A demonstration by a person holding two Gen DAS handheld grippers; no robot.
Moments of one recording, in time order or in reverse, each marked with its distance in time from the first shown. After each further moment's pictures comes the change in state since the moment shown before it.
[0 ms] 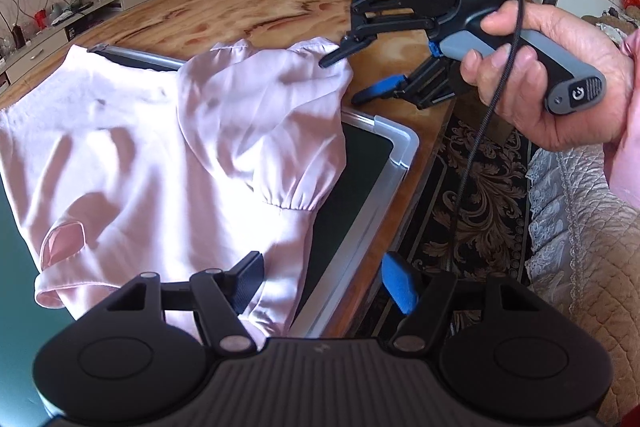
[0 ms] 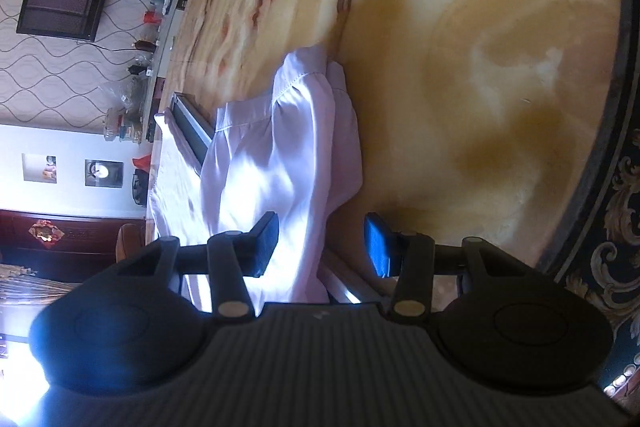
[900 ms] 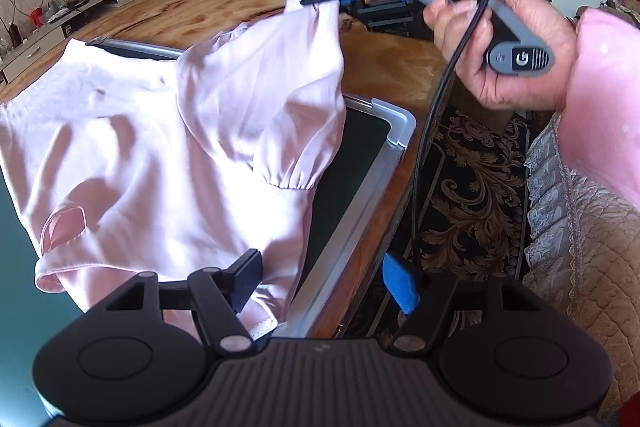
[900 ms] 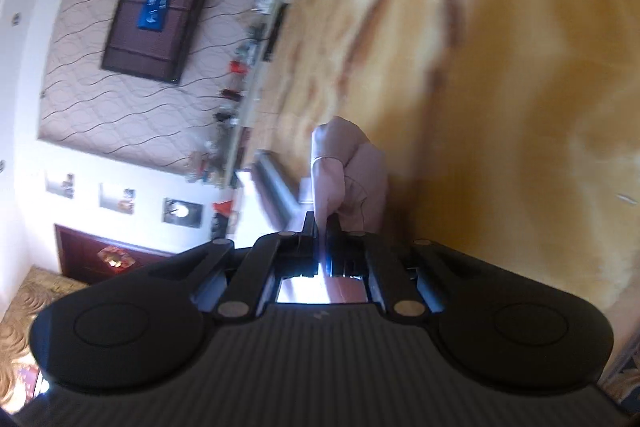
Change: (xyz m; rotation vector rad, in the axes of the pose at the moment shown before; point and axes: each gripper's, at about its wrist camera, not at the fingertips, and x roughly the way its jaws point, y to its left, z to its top) left arm -0.005 0.000 -0.011 0.013 0.017 -0.001; right arm 0.006 0.023 0.040 -0.095 -0.145 0.296
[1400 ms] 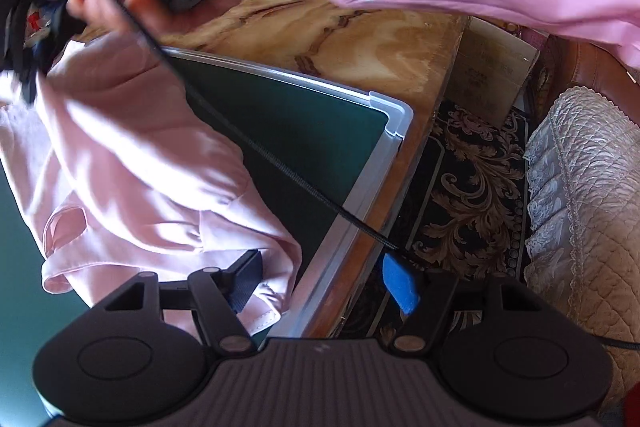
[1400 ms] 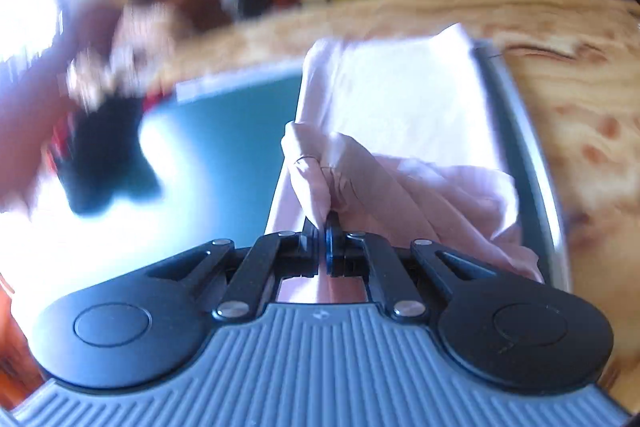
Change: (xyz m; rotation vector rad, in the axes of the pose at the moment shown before) left arm -0.004 -0.001 -0.004 0.019 0.006 0.002; right arm 0.212 0.236 -0.194 -1.122 0.571 -0.284
